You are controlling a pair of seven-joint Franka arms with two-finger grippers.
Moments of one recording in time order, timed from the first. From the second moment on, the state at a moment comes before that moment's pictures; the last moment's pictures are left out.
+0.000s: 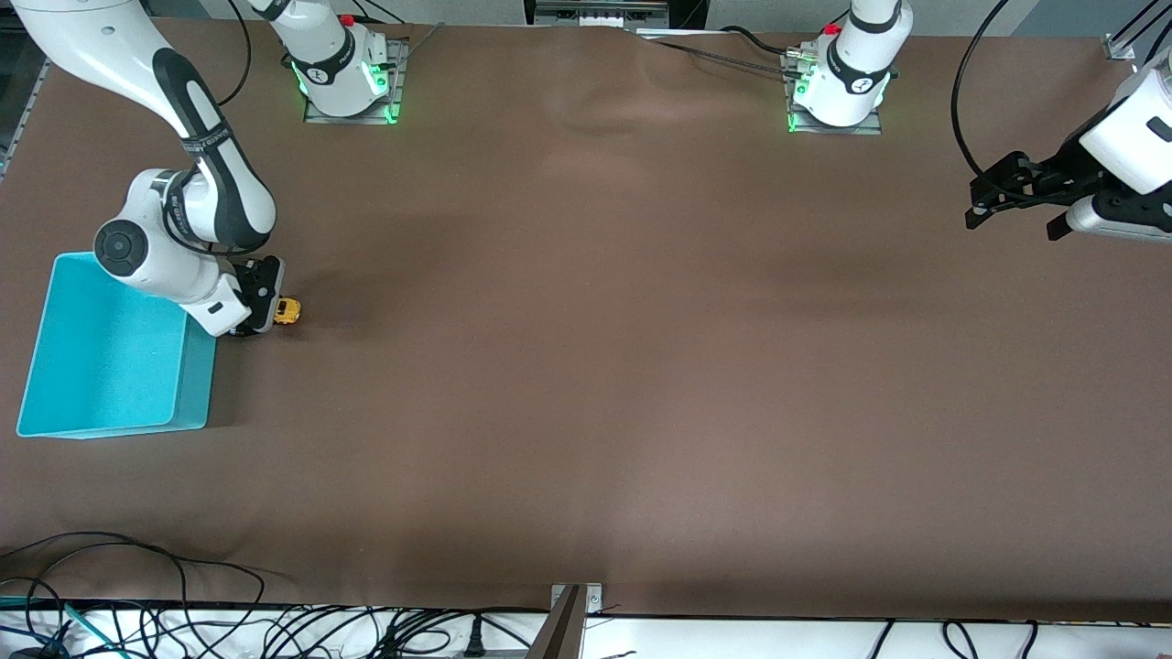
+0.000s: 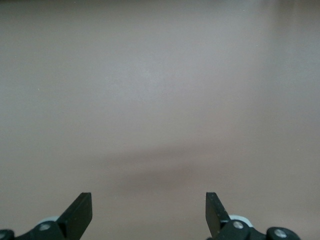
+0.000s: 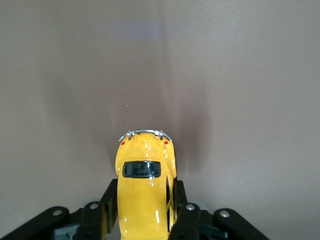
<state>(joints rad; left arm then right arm) 0.04 -0.01 -0.10 -1.59 -0.05 1.59 0.05 -0.08 0.37 -0.03 -2.21 -0.03 2.46 -1.53</state>
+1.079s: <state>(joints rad) 0.04 -0.01 -0.10 -1.59 -0.05 1.59 0.05 -0.08 0.33 -0.07 -1.79 -0.09 1.90 -1.58</state>
